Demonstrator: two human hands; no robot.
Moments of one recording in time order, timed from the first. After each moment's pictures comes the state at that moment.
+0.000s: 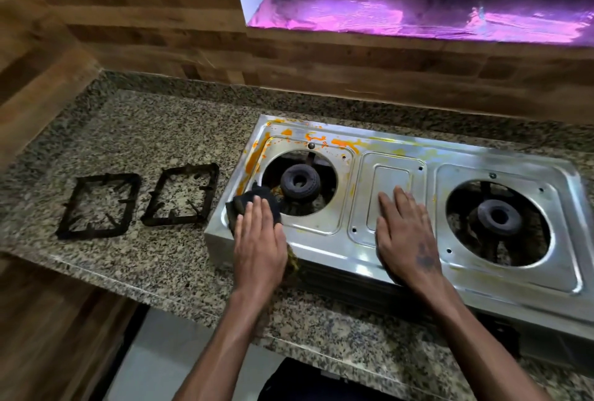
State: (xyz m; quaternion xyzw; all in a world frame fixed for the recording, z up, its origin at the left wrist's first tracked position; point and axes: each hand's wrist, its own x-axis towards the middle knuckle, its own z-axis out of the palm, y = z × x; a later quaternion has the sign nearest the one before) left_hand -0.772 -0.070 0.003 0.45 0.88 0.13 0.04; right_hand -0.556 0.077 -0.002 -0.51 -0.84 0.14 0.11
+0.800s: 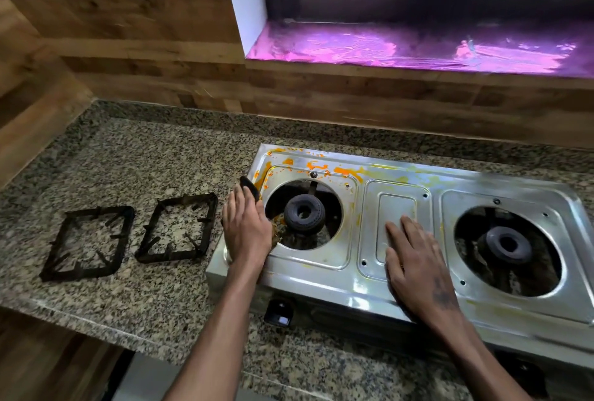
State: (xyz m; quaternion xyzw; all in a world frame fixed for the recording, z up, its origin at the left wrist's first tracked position) left_hand -0.857 0.009 0.002 0.37 0.90 0.22 0.01; right_hand -0.557 0.075 0.001 -0.51 -0.84 0.15 0.12
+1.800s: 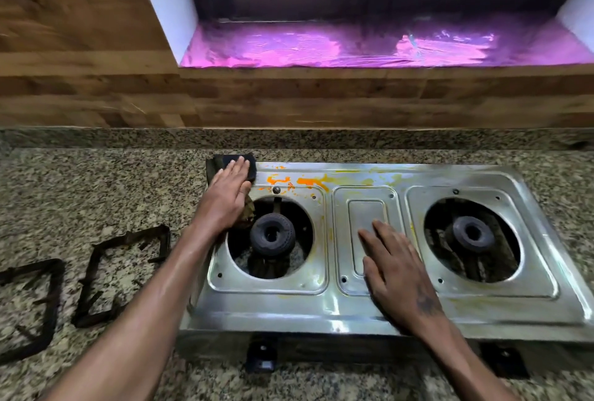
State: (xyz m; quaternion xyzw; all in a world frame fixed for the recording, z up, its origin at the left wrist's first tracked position) left_hand -0.928 0.118 0.007 0.65 0.74 0.16 0.11; right_hand -0.559 0.075 0.002 -0.53 -0.83 0.15 0.13
